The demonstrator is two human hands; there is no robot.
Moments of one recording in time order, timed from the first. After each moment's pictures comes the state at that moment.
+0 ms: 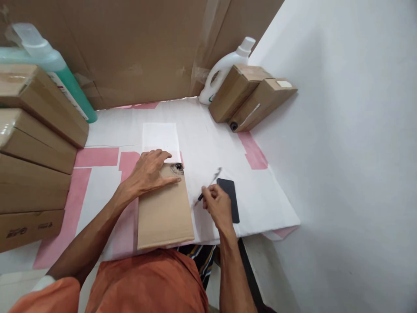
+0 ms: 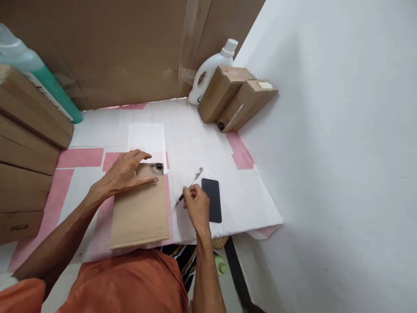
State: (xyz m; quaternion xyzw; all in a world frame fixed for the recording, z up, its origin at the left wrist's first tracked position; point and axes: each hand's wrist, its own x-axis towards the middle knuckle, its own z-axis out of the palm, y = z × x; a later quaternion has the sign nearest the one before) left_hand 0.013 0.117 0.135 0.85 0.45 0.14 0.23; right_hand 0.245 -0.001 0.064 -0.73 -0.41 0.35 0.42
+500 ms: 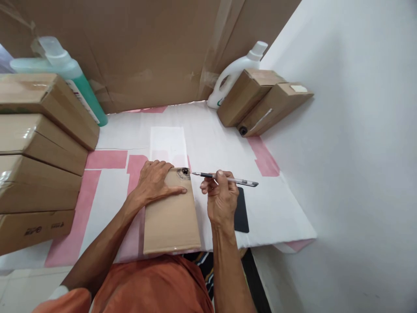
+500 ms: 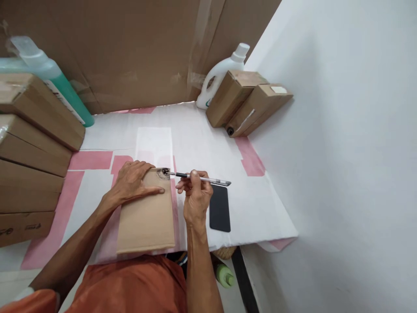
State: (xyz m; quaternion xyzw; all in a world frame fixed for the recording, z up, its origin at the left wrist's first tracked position) left_hand 0.009 0.105 0.117 0.83 0.50 0.11 0.20; right_hand 0.194 0.044 0.112 -0.48 -0.24 0.44 0.72
